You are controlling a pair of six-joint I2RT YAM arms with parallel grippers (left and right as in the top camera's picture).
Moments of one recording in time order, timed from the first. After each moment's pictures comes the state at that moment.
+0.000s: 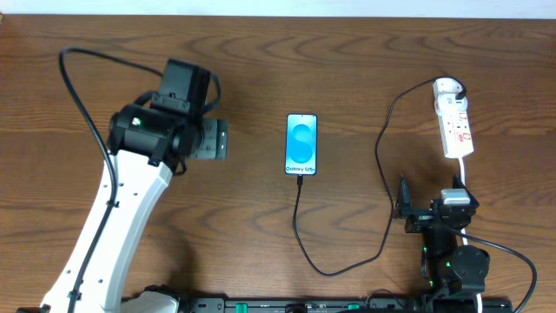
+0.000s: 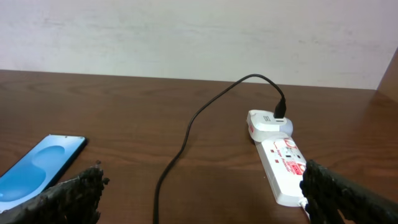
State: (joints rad) left arm -0.28 1.41 1.42 -1.20 -0.17 -0.20; right arm 0.00 0.01 0.01 -0.07 -0.03 -0.04
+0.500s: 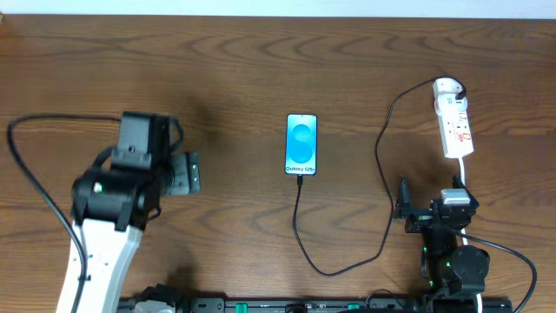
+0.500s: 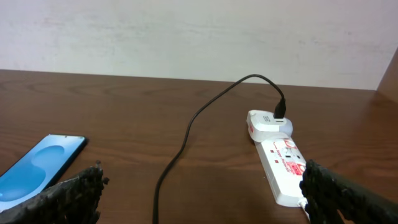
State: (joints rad) left arm -0.16 1.12 1.16 -1.16 -0.15 -0.22; right arm 0.00 0.01 0.01 -0.07 -0.03 -0.04
